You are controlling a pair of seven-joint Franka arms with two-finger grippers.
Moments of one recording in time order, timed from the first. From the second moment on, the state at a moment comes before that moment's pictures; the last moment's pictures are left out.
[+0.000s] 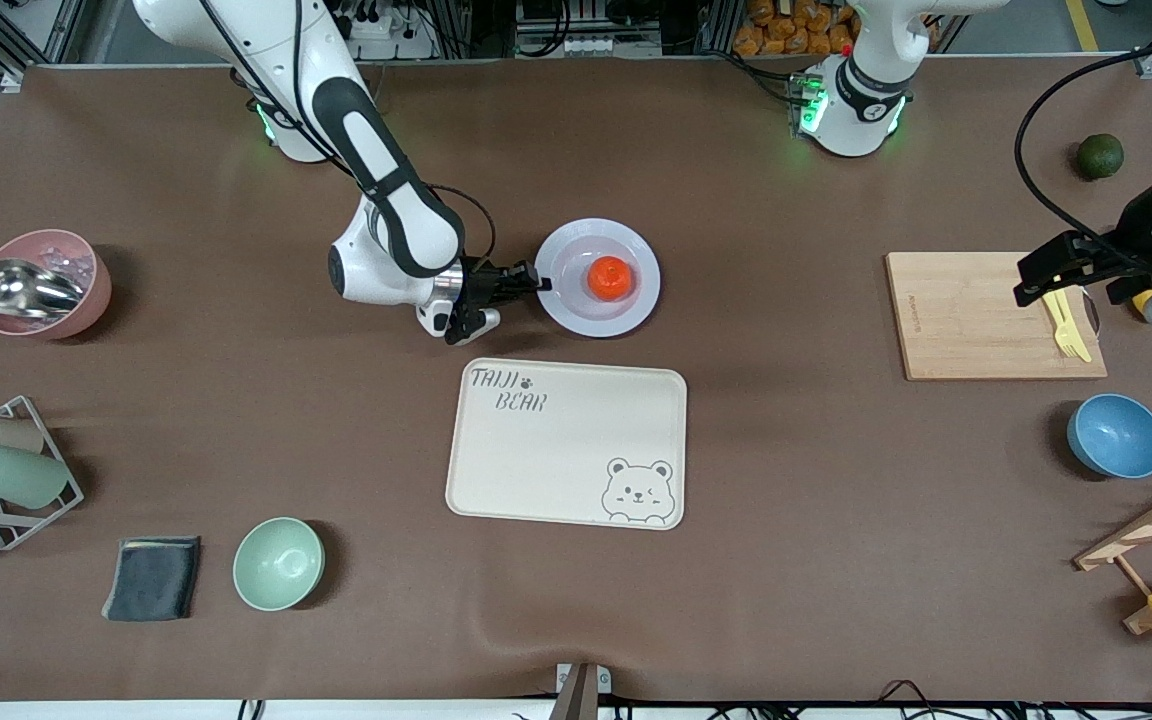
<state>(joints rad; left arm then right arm) -0.04 0.10 -0.03 -1.43 -0.01 1.55 -0.11 0.62 0.46 0.03 -2.20 1.52 2.32 -0.78</state>
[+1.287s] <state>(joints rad) -0.04 0.08 -0.03 -1.46 -0.01 1.55 -0.11 0.43 0.42 0.01 -2.12 1.64 2.16 -0.75</state>
